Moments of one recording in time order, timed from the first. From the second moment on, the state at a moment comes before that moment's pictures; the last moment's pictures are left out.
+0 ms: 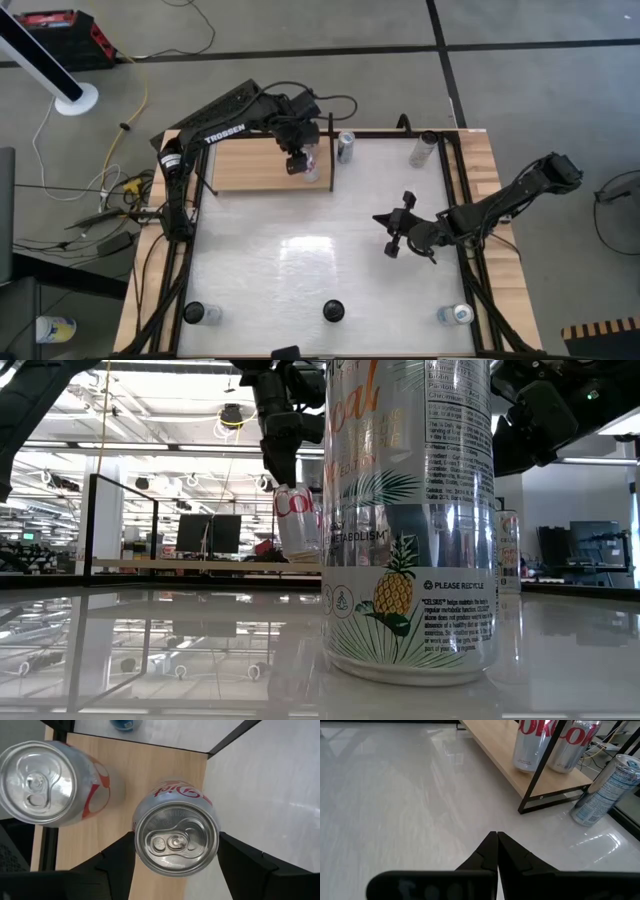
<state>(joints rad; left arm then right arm) 0.50 1.93 1.93 -1.18 0.07 0.27 0.39 1.09 0.50 -0.01 0.76 0.30</state>
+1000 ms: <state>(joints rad) 0.49 1.93 1.93 -1.15 0.07 0.24 0.39 1.09 0.50 -0.01 0.74 0.30</state>
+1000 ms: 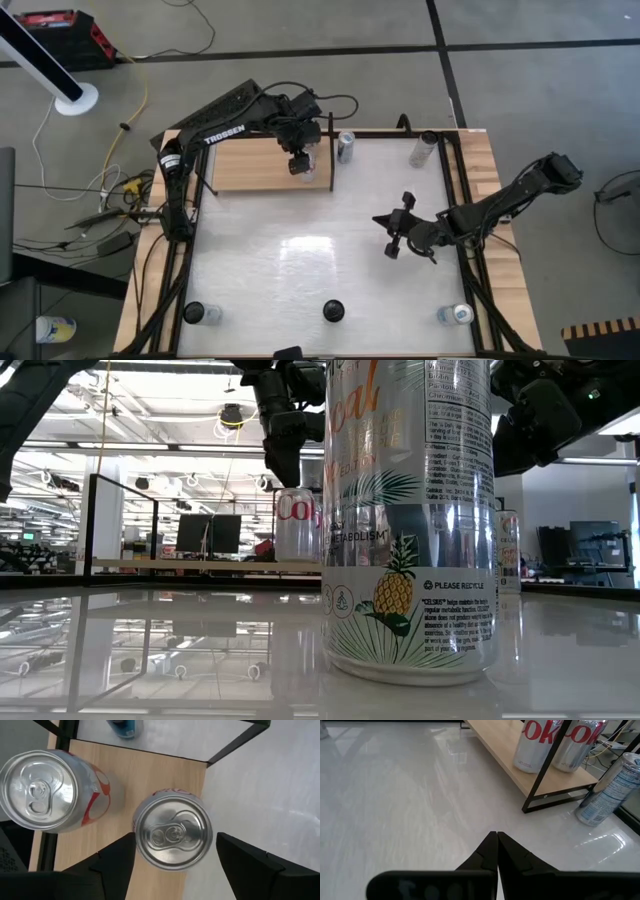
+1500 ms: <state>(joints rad) 0.49 1.93 1.93 -1.15 0.08 0.24 0.39 1.09 0.50 -0.01 0.73 0.30</state>
